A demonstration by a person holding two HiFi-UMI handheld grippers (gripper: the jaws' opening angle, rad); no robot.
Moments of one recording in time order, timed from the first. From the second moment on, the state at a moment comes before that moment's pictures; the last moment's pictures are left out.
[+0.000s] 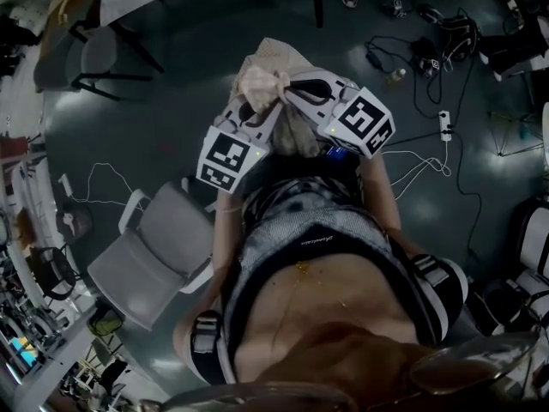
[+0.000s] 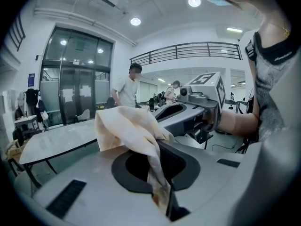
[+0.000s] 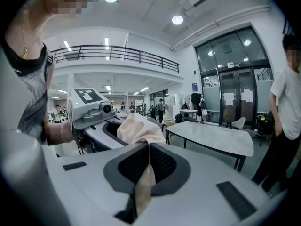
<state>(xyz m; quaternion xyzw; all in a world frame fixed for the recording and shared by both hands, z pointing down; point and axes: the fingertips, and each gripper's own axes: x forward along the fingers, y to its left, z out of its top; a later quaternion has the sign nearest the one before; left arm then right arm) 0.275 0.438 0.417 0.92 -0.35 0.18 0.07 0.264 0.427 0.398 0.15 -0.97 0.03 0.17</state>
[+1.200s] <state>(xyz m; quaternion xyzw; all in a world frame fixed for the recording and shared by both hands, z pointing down) 0.273 0.407 0.391 0.92 -0.35 0.17 0.05 0.264 0.397 0.372 0.18 -0.97 -0.02 0.16</state>
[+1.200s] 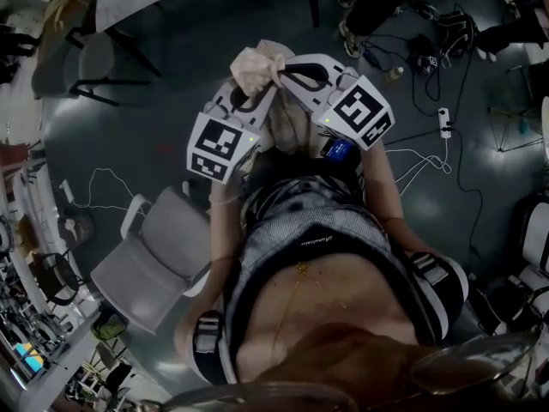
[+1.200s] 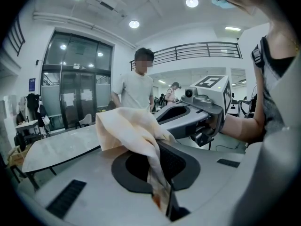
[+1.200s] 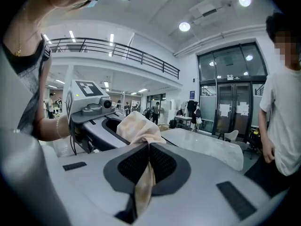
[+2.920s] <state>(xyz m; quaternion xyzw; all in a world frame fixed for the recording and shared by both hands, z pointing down) 0.275 0.387 0.407 0.92 -0.34 0.18 0.07 0.265 0.376 0.390 0.18 -0.97 0.00 0.18</state>
